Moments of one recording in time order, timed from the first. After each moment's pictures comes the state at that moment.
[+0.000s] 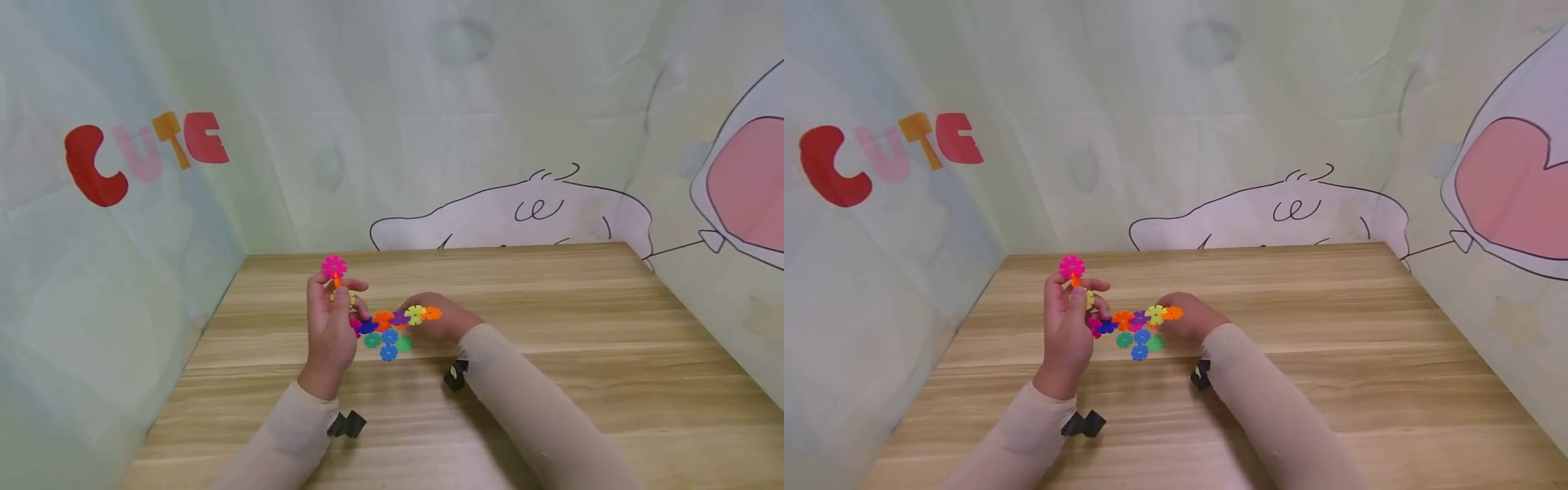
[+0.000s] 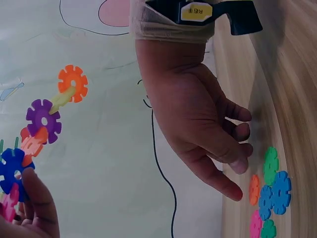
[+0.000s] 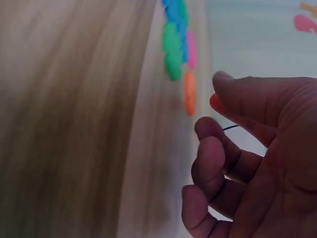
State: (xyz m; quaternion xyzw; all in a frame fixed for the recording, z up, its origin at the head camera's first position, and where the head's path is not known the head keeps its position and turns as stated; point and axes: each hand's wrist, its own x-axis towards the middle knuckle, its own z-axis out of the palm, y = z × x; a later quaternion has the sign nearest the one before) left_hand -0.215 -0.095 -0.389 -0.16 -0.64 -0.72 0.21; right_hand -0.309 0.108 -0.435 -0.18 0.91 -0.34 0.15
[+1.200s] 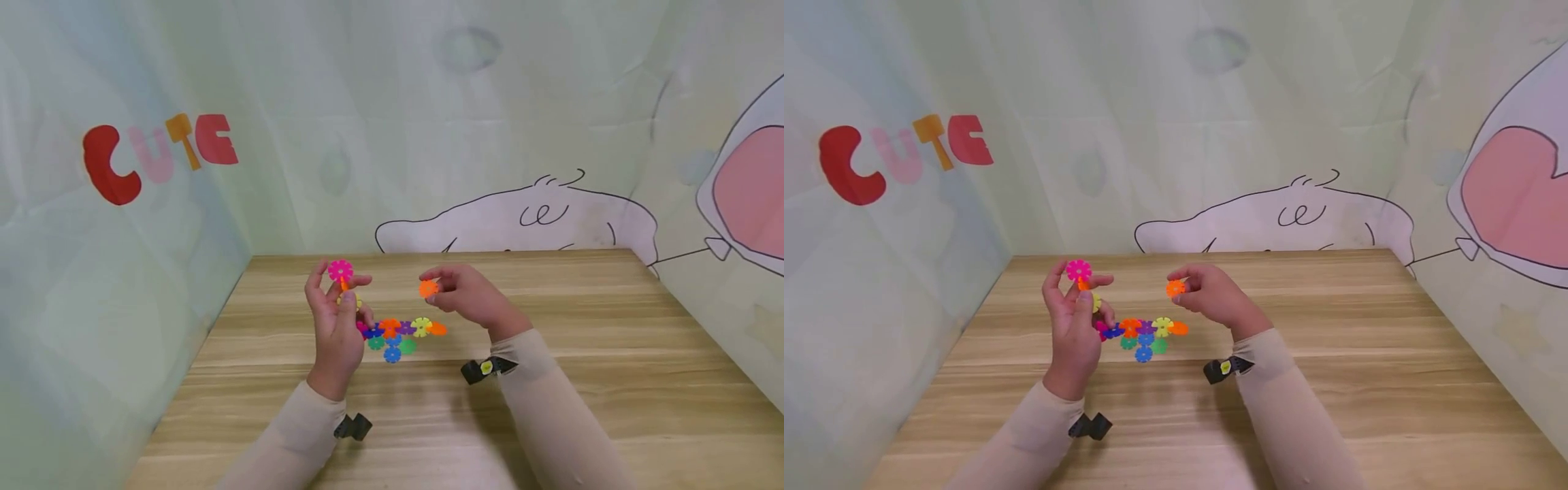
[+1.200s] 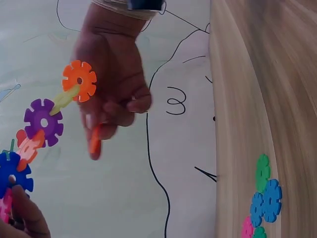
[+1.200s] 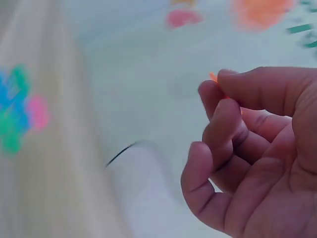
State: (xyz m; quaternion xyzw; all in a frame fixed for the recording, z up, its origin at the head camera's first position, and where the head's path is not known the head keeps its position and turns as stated) left_hand -0.212 -0.093 -0.394 -0.19 -0.63 -0.71 0.25; right_hand -0.290 0.142 -0.373 -0.18 0.83 -0.51 0.11
